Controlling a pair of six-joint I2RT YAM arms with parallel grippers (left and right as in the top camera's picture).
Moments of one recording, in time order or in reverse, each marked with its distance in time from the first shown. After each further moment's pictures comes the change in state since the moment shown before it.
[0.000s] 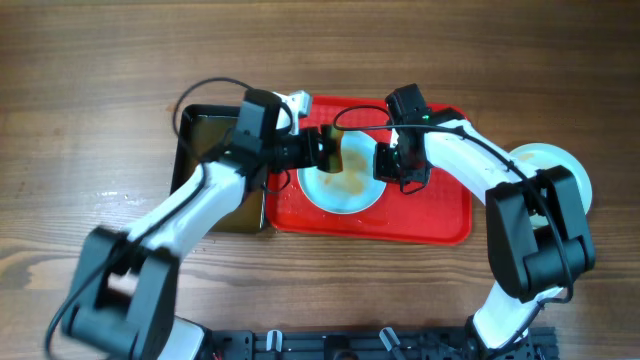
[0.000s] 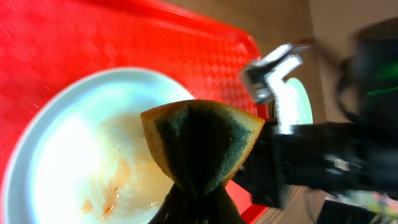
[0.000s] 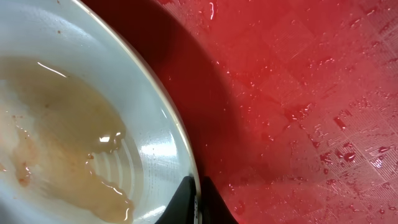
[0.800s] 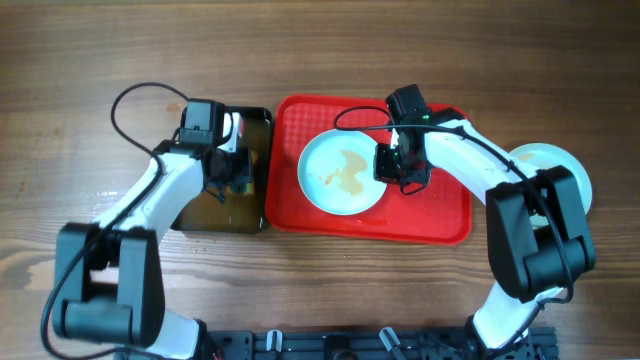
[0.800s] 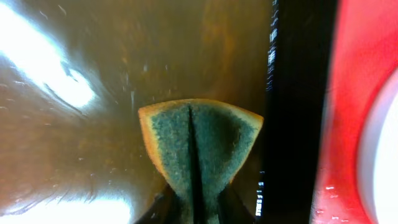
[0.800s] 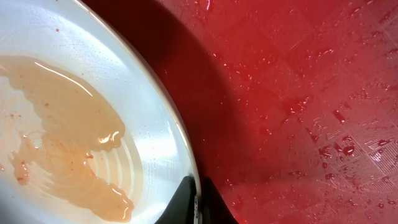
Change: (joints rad) left arm 0.256 0.033 0.000 -0.422 -0.429 0.408; right arm 0.000 0.000 0.000 -0.013 -0.002 0.000
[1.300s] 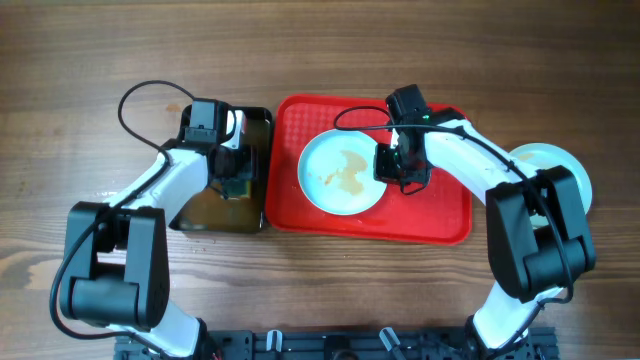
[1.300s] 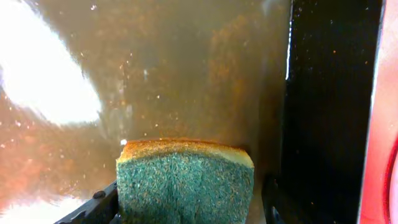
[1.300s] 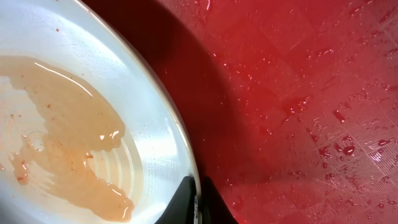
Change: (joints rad) left arm -0.002 0.085 0.000 0.110 -0.008 0.019; right arm 0.000 0.000 0.000 0.000 0.000 0.000
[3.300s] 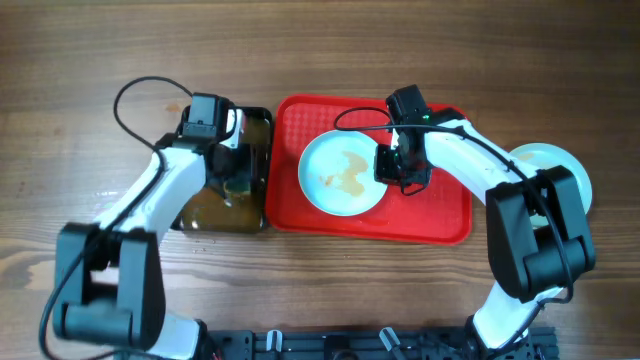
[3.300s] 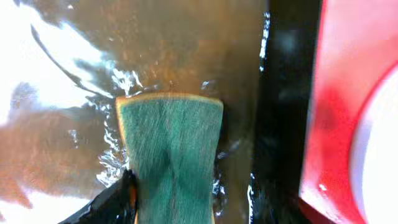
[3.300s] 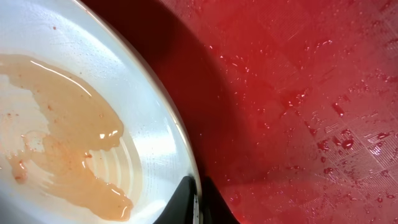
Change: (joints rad) left arm -0.017 -0.085 0.047 -0.167 -0.019 -0.023; right arm 0.000 0.000 0.000 -0.012 0.000 0.000
